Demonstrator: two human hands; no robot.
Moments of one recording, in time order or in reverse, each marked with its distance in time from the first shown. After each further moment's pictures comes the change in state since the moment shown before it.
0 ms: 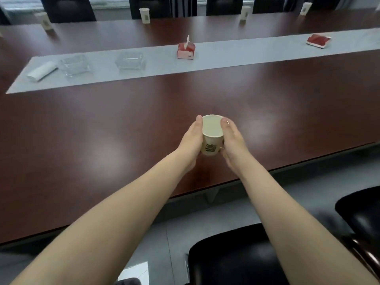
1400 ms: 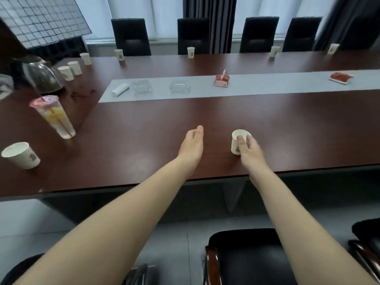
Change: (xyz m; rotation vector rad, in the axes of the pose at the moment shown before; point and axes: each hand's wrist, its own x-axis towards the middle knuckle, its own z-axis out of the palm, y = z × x) left_hand -0.209 0.051 -0.076 0.162 0.263 0.093; right_hand -0.164 -0.067 0.025 -0.399 0.037 -0.058
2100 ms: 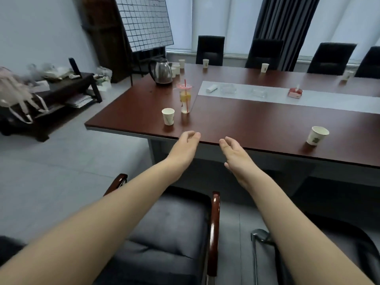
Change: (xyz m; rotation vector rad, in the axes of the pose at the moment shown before) left_hand -0.356 -0.095 -0.356 0.035 0.249 0.085; right_hand -0.444 -0.113 0.205 0.007 -0.532 -0.092
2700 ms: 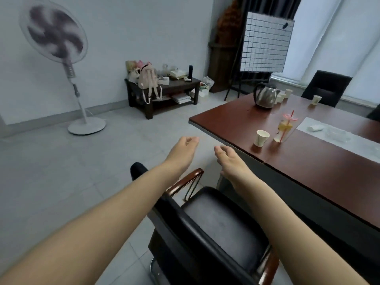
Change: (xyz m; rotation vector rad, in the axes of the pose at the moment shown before) left_hand -0.138 -0.042 -0.190 -0.076 0.536 -0.109; right_hand -0.073 -0.060 0.202 -0.179 -0.551 -0.182
